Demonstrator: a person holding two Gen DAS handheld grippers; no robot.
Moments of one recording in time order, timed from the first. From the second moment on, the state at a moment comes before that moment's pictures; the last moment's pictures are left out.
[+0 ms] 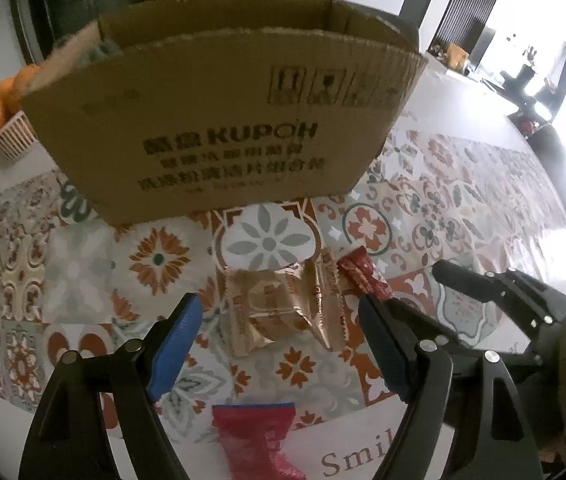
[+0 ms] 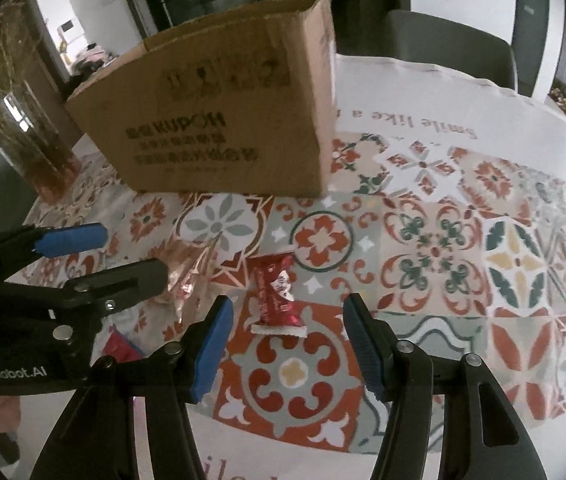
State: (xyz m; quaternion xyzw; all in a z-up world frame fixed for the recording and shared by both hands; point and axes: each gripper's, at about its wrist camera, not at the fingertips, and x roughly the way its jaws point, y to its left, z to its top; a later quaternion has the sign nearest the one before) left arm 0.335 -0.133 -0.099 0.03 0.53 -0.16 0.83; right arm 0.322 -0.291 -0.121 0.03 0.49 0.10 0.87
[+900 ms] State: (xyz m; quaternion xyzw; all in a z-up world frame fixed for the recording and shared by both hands) left arm 0.368 -0.142 -0.152 0.00 0.59 -0.13 0.79; right arm 0.343 -0.272 -0.155 0.00 0.48 0.11 0.87
